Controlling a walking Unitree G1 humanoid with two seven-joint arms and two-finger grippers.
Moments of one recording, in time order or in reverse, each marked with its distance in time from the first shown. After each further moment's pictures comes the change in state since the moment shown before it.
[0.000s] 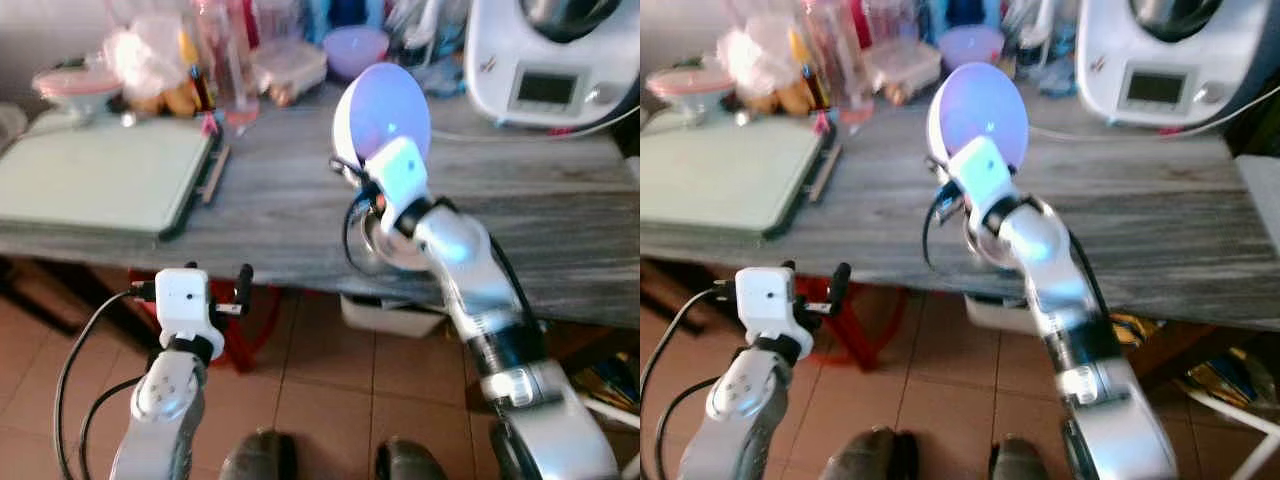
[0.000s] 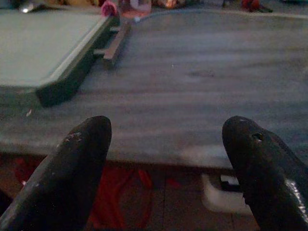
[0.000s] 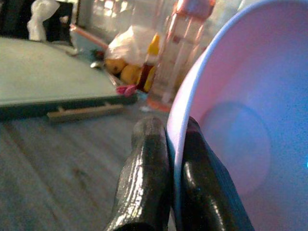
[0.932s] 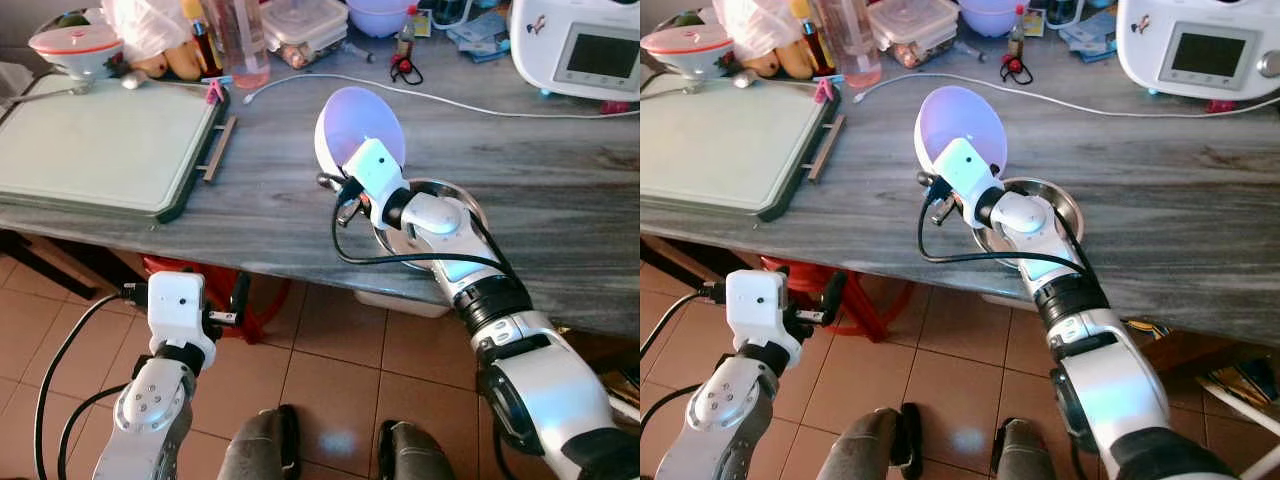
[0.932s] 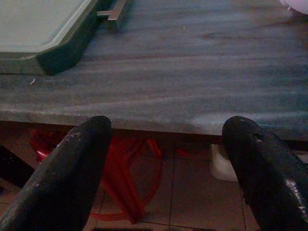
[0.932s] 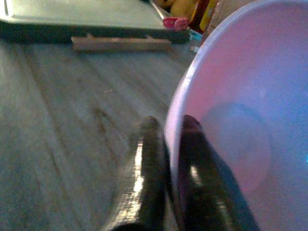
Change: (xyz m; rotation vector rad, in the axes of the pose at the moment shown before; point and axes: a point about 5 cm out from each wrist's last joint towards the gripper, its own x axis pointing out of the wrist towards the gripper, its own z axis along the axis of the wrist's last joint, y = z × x) left arm -0.010 0.003 0.008 0.028 0.039 -0.028; right arm 0.018 -0.006 -0.022 -0.078 0.161 0.169
